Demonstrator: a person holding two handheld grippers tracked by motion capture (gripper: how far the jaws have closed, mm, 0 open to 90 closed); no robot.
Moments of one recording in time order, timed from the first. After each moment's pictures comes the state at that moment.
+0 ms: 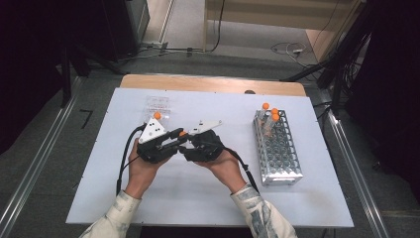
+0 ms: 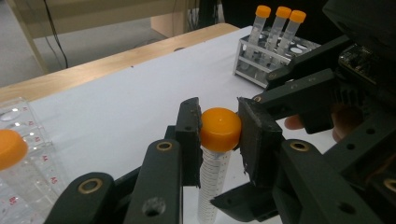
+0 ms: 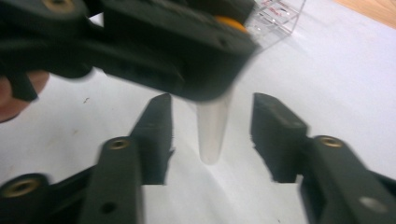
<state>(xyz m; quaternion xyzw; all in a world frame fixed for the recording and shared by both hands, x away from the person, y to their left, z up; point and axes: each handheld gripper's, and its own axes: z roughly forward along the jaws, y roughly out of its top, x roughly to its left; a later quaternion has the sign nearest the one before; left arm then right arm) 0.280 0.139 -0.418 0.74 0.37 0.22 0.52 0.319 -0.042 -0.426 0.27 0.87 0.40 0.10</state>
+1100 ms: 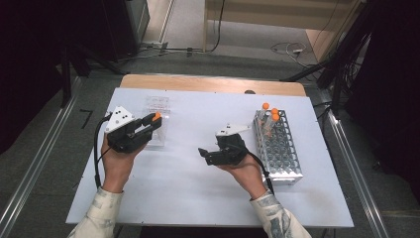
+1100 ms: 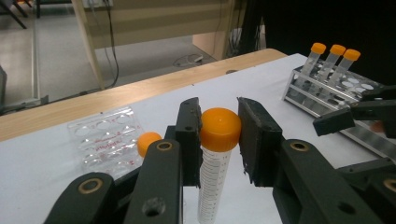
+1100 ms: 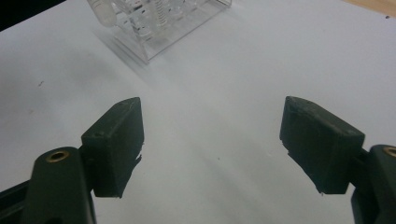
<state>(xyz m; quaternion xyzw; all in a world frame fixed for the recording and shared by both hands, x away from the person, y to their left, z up) 0.277 0.194 -0.387 0.69 0.43 0.28 0.51 0.319 -0.101 -0.436 0.33 0.84 0.40 0.12</state>
